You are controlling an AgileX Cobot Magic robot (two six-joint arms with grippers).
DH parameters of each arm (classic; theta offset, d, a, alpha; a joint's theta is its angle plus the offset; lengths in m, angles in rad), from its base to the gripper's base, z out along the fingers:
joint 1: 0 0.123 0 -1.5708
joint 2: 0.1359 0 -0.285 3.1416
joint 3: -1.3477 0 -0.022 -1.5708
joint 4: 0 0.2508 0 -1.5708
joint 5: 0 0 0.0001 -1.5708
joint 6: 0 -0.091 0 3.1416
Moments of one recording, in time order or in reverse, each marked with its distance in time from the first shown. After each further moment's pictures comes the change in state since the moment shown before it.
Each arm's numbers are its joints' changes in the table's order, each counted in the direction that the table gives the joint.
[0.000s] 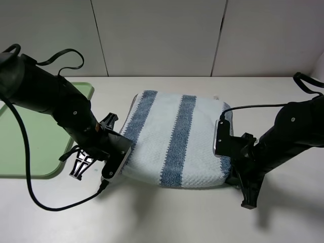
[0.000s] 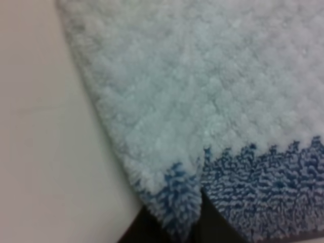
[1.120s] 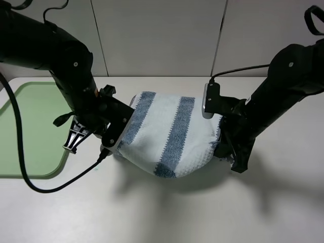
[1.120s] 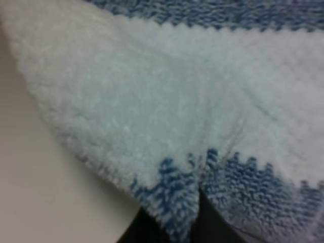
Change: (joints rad) left arm -0.001 -0.100 0.234 -0.004 0.374 0.002; right arm 0.000 -0.061 0.310 -0.102 0.372 -0.142
